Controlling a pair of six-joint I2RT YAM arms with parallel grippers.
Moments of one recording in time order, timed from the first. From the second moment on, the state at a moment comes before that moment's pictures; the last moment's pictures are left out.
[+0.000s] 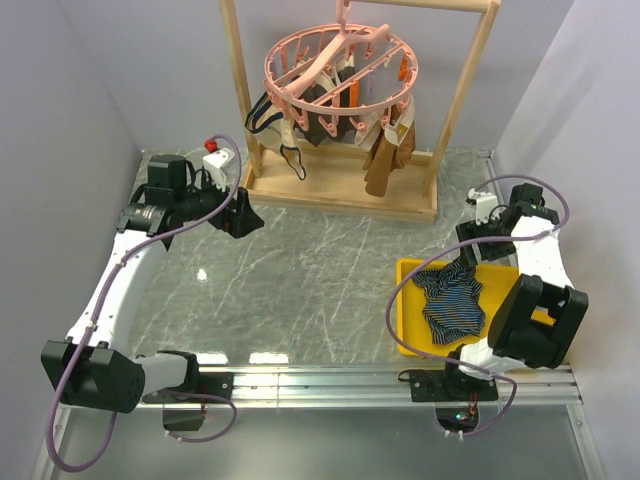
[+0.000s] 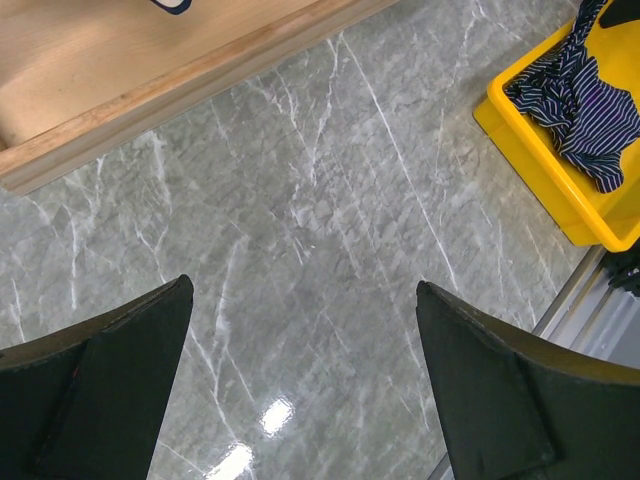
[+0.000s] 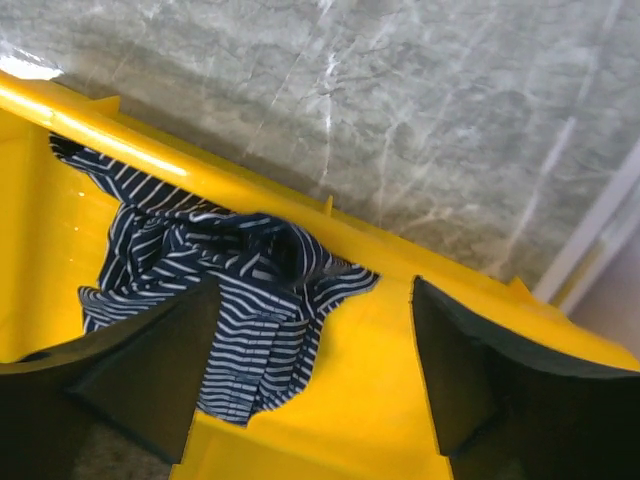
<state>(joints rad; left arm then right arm) -0.14 1.22 1.23 -0.62 0.67 0.14 -0.38 1.45 1.14 -0.93 -0.31 -0.65</state>
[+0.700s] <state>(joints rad) -0.14 1.22 1.22 -0.62 0.69 0.14 -0.37 1.49 1.06 -0.83 -0.34 -0.65</state>
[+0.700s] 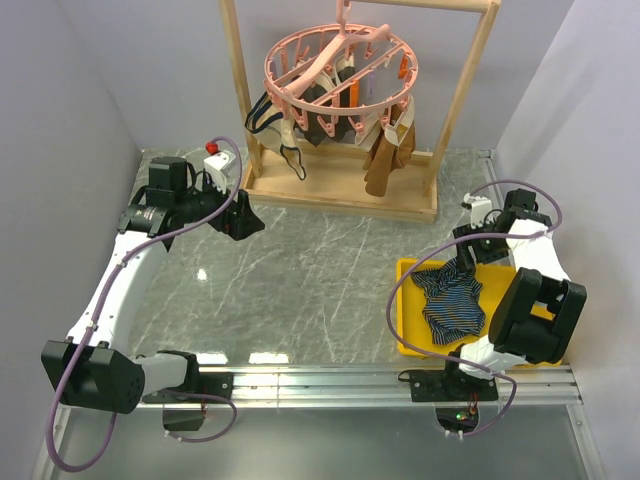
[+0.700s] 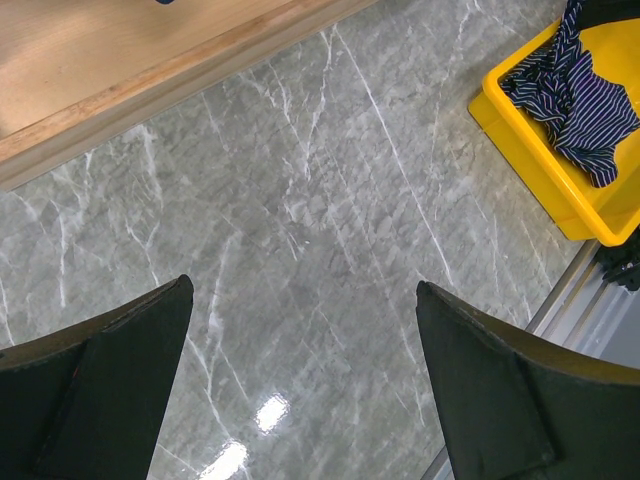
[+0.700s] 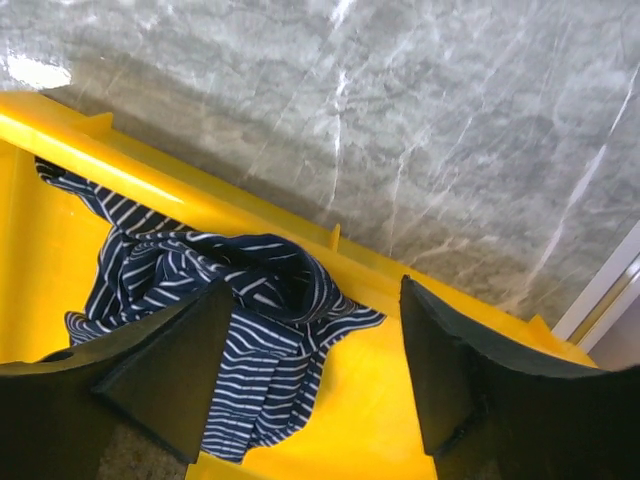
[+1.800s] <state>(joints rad) -0.10 1.22 1.22 -0.62 0.78 0.08 -0.02 1.21 1.47 -1.12 -0.64 -0.55</state>
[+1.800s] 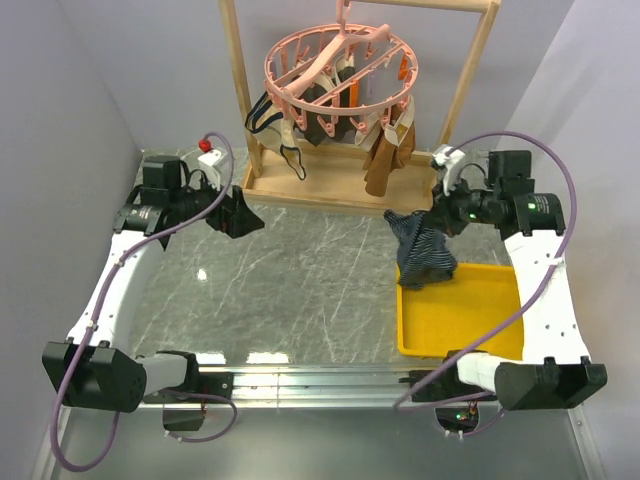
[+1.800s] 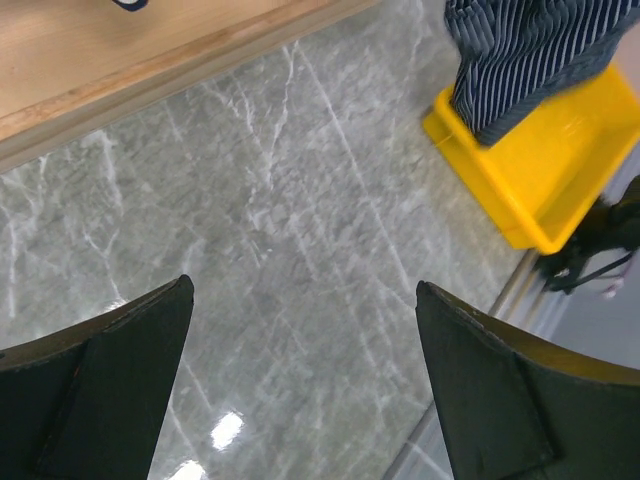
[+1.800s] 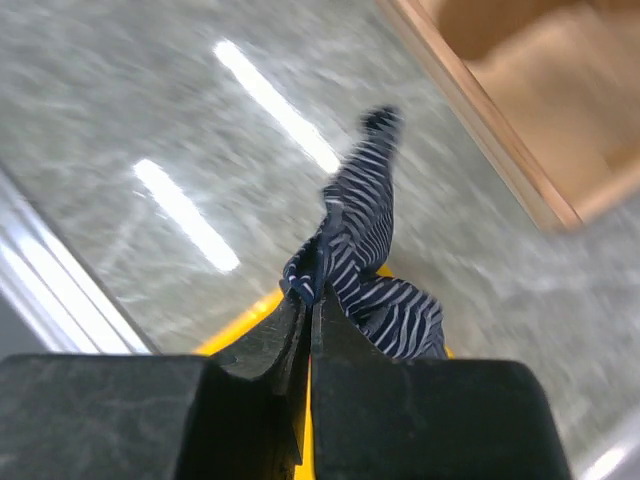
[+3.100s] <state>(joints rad) 0.21 1.35 1.27 -0.67 1.01 0.05 1.08 1.51 1.27 -0.77 -0.63 -0.34</state>
